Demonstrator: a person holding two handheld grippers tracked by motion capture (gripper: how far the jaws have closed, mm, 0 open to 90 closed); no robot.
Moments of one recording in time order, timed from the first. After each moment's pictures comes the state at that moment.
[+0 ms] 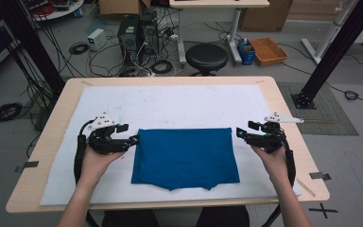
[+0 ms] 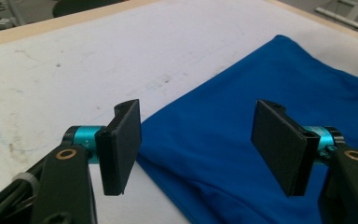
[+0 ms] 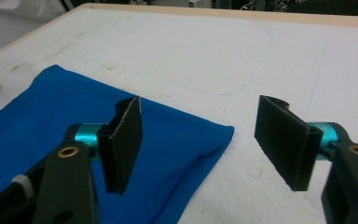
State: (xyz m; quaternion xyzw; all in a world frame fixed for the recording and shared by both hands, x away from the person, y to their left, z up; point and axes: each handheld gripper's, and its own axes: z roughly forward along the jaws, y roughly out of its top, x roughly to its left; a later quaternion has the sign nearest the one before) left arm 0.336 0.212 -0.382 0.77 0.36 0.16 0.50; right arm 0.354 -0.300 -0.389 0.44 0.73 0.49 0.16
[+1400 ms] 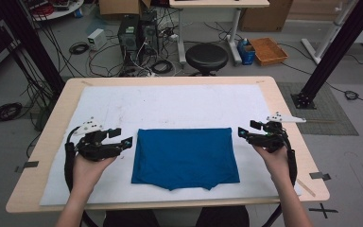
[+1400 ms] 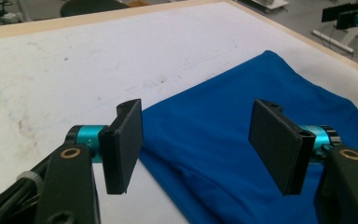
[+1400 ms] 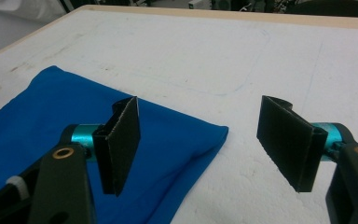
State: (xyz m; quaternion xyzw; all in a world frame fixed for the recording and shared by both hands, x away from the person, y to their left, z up) left arm 0.301 0.231 -0.373 0.74 0.41 0.16 0.52; right arm 0.356 -0.305 -0.390 0.44 0.73 0.50 0.16
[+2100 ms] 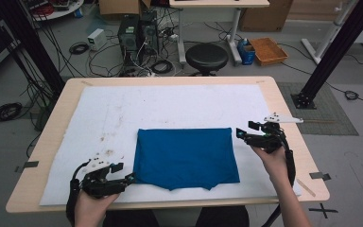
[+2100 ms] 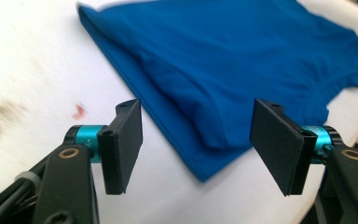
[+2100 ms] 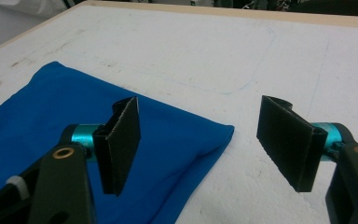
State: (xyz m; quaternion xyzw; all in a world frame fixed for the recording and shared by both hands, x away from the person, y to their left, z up) left arm 0.235 0.209 -0.432 0.76 0.44 0.12 0.46; right arm 0.356 -0.300 -0.391 0.43 0.74 0.49 0.16
